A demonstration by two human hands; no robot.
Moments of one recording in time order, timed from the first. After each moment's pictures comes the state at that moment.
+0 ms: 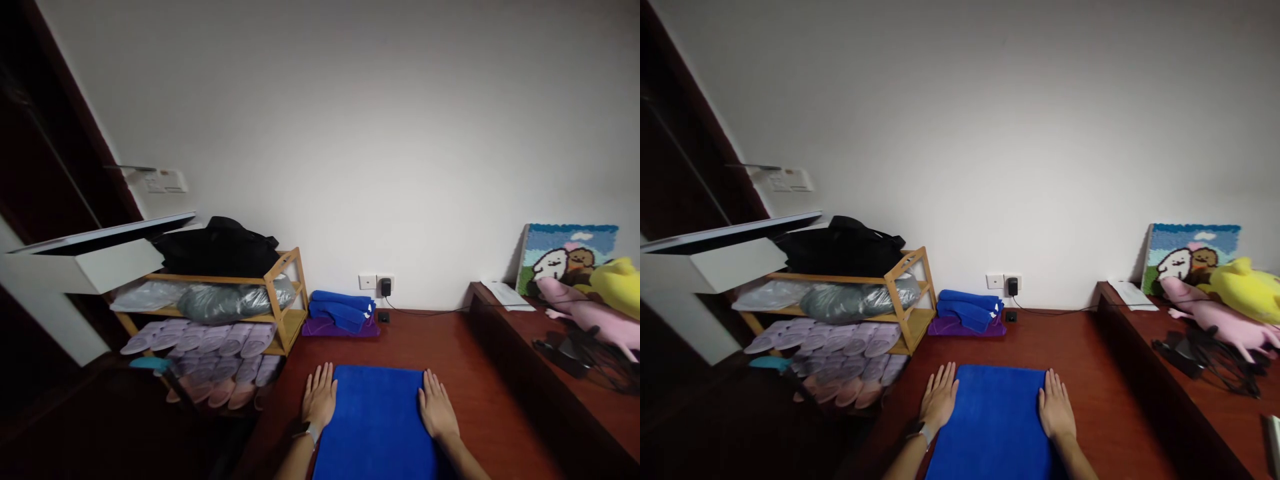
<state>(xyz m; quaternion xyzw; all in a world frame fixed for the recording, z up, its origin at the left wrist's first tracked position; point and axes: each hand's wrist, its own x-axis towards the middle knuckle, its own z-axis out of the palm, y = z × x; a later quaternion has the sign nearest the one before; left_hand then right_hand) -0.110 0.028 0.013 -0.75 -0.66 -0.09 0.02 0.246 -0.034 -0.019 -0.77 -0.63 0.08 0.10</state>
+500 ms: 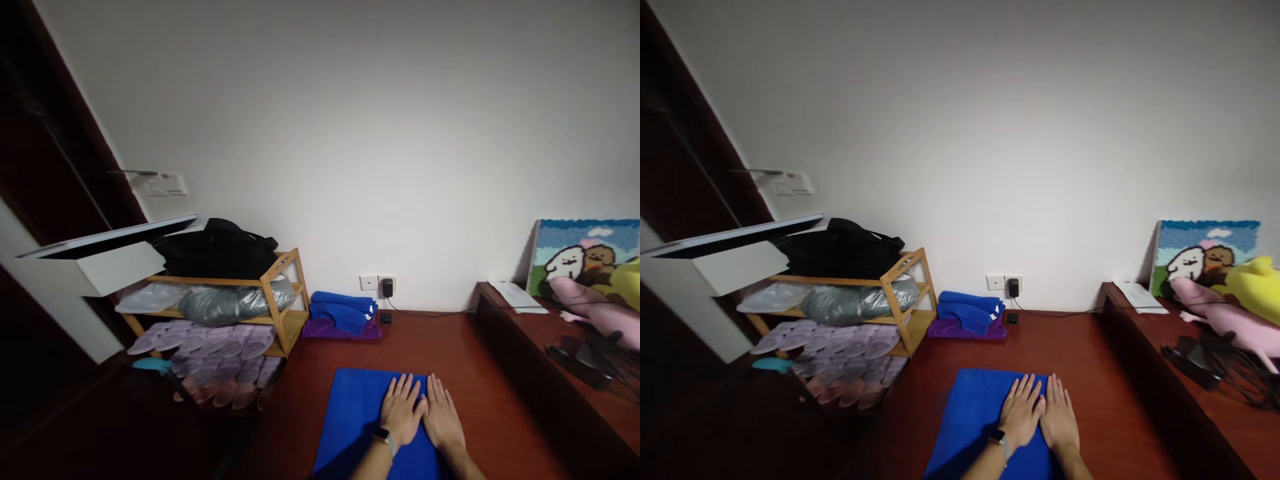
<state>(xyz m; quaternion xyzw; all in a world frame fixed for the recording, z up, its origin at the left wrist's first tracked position) 0.108 -0.009 0.001 -0.88 -0.43 -0.17 -0.13 0.253 -0.030 -0.034 -0.75 -0.65 0.08 0.10</state>
